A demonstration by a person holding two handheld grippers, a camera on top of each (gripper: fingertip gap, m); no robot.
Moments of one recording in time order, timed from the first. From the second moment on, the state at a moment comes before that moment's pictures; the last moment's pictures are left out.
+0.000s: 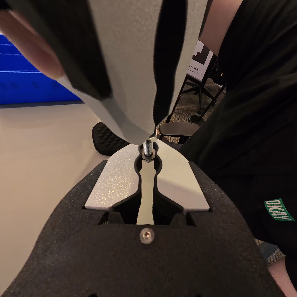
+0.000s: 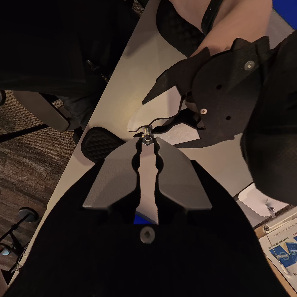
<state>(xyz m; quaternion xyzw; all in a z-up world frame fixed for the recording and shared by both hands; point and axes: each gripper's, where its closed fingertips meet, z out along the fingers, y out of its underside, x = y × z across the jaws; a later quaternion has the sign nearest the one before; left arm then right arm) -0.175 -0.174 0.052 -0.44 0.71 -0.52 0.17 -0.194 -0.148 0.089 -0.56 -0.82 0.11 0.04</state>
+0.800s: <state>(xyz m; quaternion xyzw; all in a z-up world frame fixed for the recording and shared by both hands) -0.182 -0.188 0.048 -0.41 0.72 -0.54 0.12 -0.196 -0.157 0.084 -0.53 -0.85 0.04 0.03</state>
